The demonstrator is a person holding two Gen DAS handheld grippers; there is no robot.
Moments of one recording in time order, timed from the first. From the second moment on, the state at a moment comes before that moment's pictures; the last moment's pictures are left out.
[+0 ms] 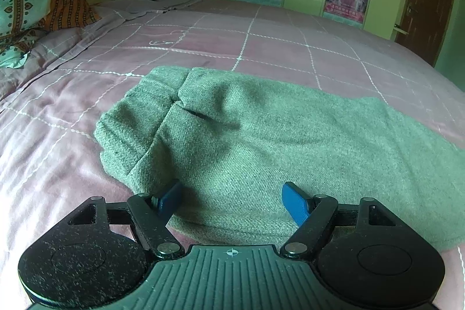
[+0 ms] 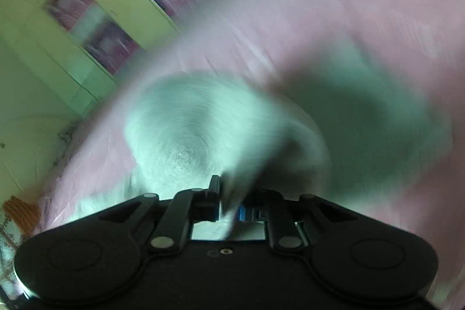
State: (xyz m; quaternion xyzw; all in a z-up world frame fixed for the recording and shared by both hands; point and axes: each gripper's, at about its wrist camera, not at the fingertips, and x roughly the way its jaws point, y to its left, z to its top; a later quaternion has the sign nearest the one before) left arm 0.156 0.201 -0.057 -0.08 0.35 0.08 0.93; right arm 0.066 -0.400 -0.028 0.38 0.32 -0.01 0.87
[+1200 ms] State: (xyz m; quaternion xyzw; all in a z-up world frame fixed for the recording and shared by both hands) left arm 0.159 0.197 -0.059 -0.07 0.35 0.09 0.93; right arm 0.034 -0.471 -0.044 0.47 0.24 -0.13 0.84
